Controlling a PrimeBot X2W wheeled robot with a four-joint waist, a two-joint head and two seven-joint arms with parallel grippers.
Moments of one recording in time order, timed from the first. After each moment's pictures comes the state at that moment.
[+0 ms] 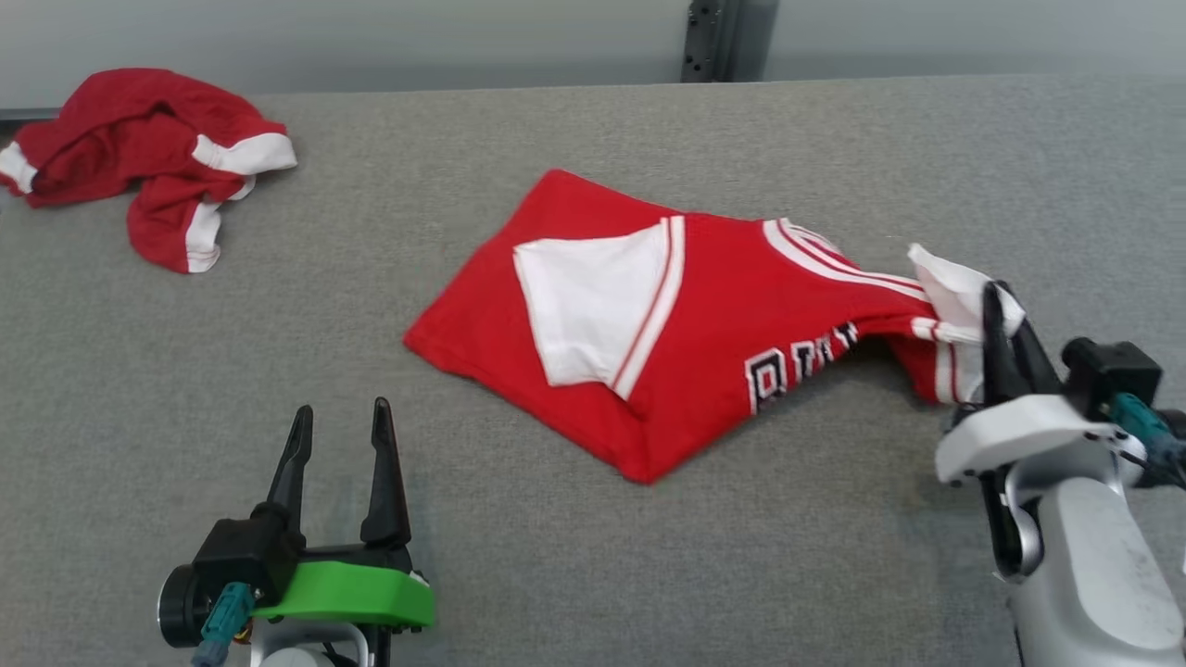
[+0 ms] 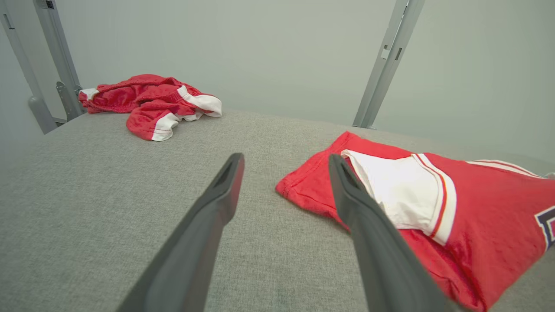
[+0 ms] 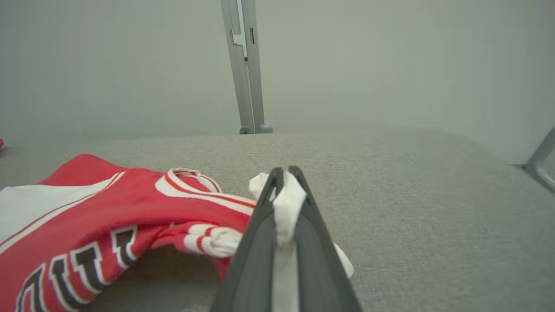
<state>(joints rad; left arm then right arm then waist) -0.04 0.05 -0.16 0.11 -0.29 0.04 -0.26 -0.35 -0.05 -0.16 0.44 0.03 0.13 -0.26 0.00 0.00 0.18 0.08</state>
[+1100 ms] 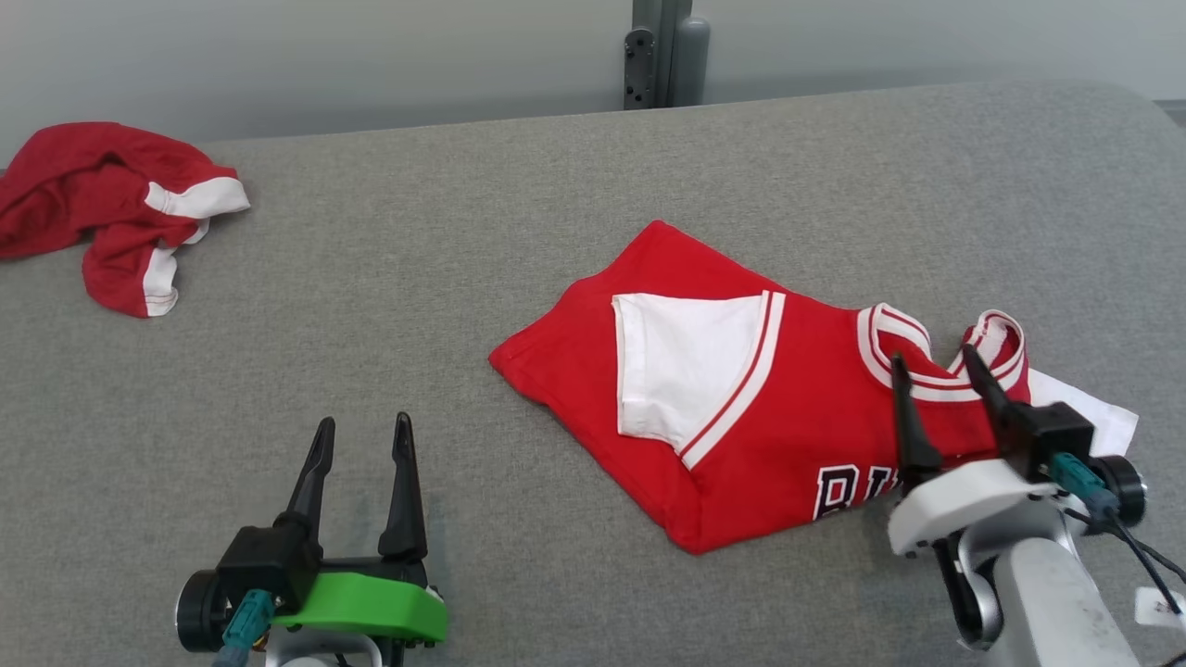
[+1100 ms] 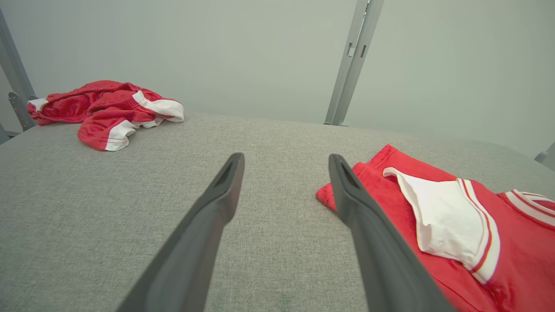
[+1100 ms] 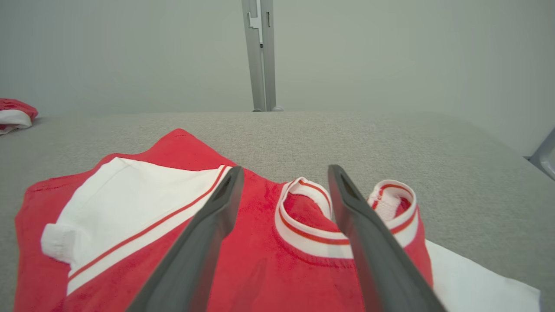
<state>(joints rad) -0.03 0.05 -0.18 0.13 -0.27 0.03 -0.26 -0.18 -0.05 -0.06 0.31 0.06 0.13 -0.23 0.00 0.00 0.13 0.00</state>
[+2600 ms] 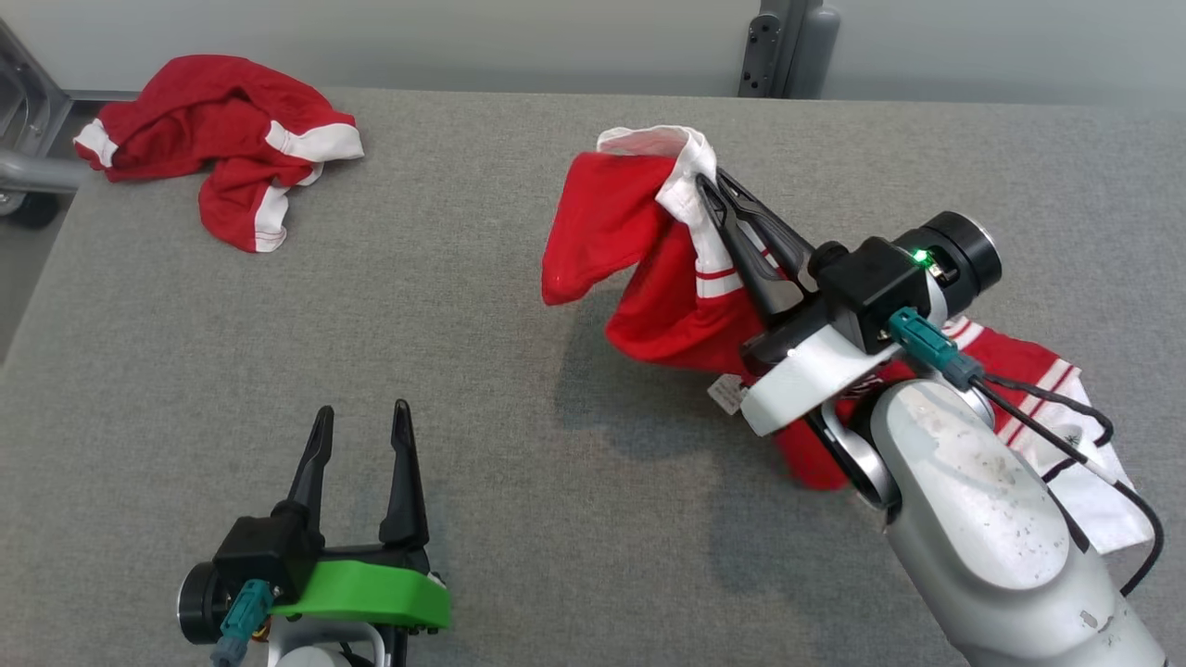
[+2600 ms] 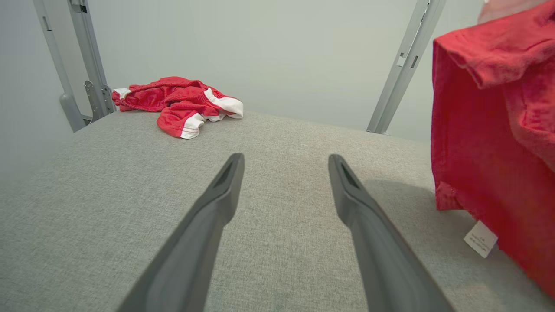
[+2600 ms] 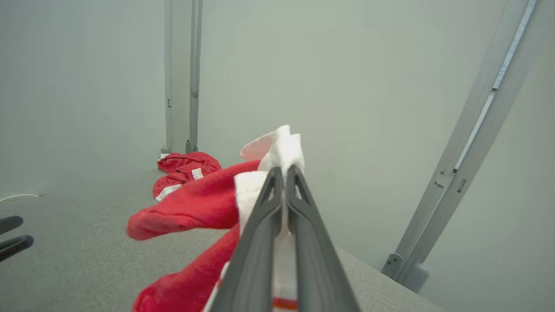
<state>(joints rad) -0.05 0.05 -0.20 0.12 -0.30 0.06 -0.26 -0.54 -0.13 0.40 0.16 0.08 0.13 -0.13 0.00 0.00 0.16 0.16</state>
